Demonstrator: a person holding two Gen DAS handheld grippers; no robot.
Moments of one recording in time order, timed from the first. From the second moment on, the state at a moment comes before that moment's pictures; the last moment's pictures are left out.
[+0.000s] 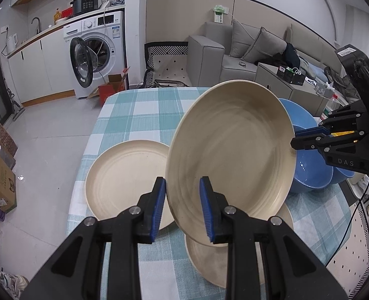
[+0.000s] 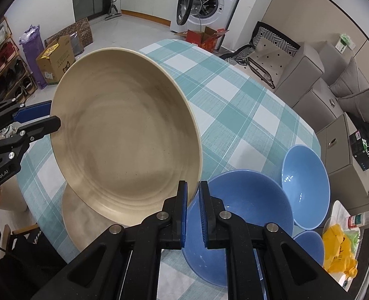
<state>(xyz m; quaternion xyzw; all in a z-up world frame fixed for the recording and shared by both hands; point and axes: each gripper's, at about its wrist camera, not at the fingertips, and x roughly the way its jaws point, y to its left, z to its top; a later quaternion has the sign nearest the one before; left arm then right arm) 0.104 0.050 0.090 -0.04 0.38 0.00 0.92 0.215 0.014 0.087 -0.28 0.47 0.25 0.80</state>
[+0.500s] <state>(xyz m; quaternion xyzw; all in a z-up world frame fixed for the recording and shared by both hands) 0.094 0.044 0.073 -0.04 0.40 0.00 0.91 0.194 0.011 0.062 -0.29 0.48 0.26 0.79</state>
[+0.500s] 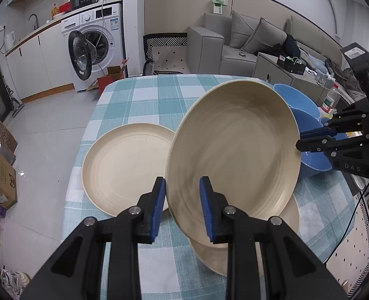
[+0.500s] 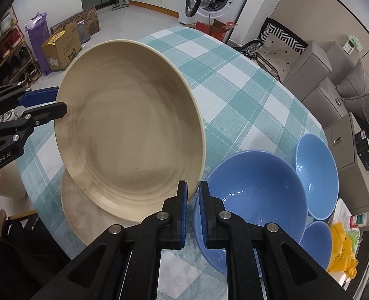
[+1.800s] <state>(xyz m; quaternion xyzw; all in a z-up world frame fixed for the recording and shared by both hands) 0.086 0.031 0.039 -0.02 0.44 -0.03 0.90 0.162 -0.003 0.018 -0.30 0.50 0.26 0.77</state>
